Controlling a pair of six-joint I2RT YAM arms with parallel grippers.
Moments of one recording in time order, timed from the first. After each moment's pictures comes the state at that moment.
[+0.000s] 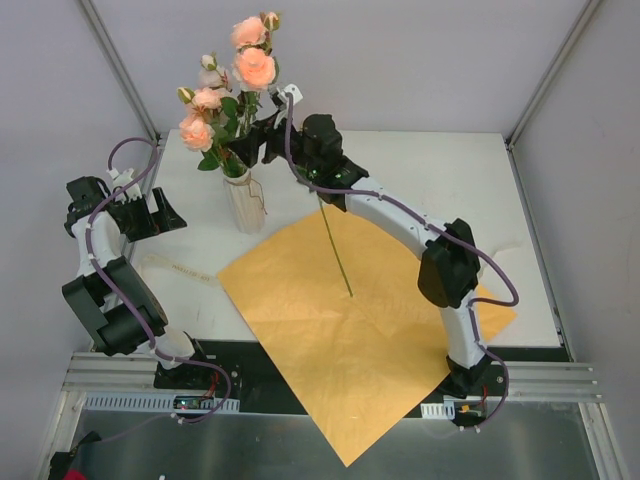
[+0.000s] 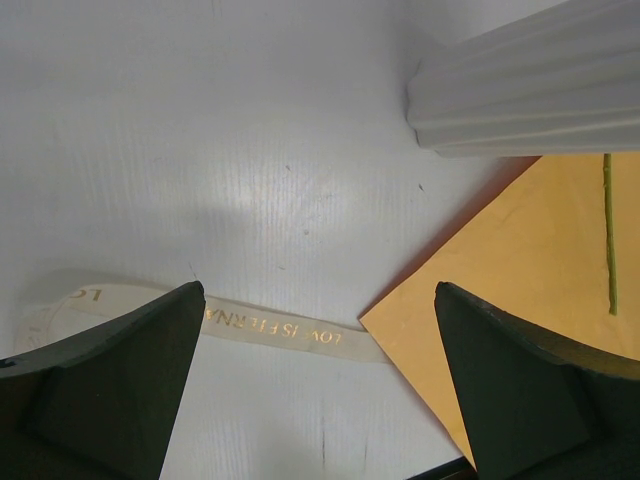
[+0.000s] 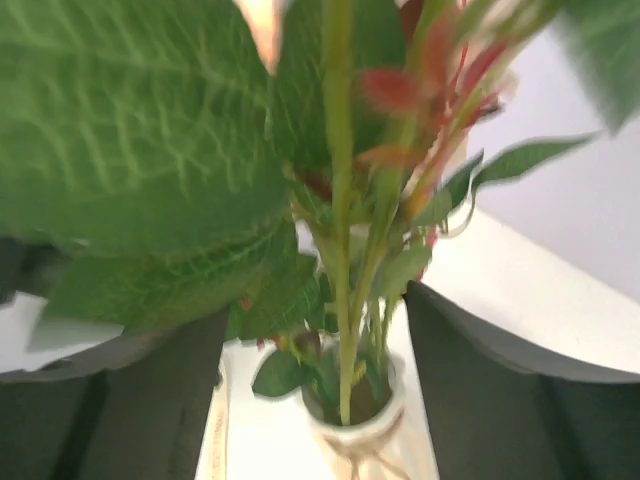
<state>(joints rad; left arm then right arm) 0.60 1.50 1.13 -0.68 0.72 0.19 0.82 2.10 1.98 0.31 -0.23 0.29</state>
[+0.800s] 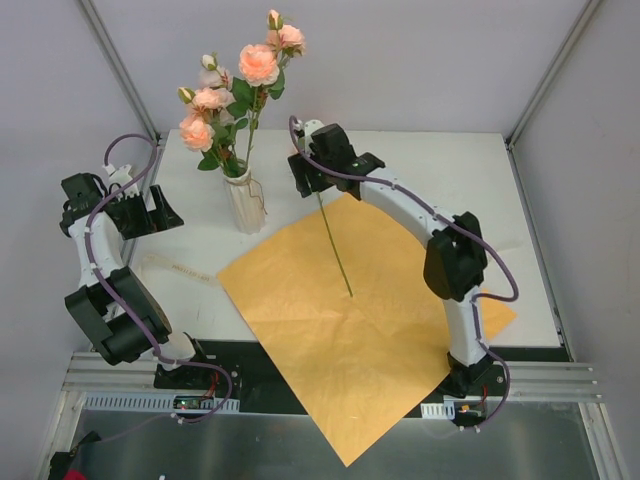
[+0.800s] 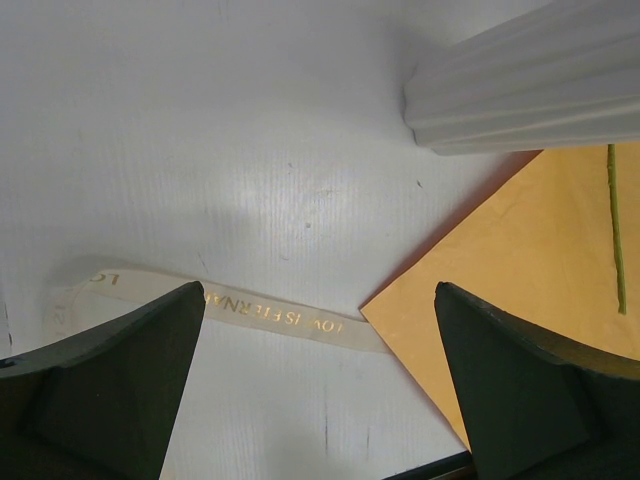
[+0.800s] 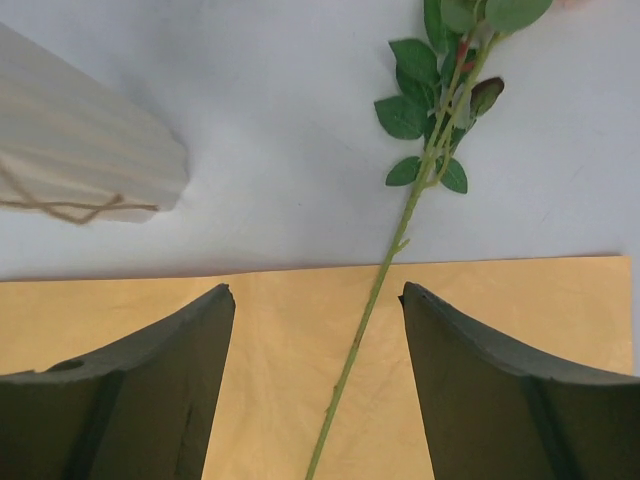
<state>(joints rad) 0.60 1.44 1.15 -0.73 0.70 0.21 0.71 2.03 1.89 -0.48 0.01 0.08</state>
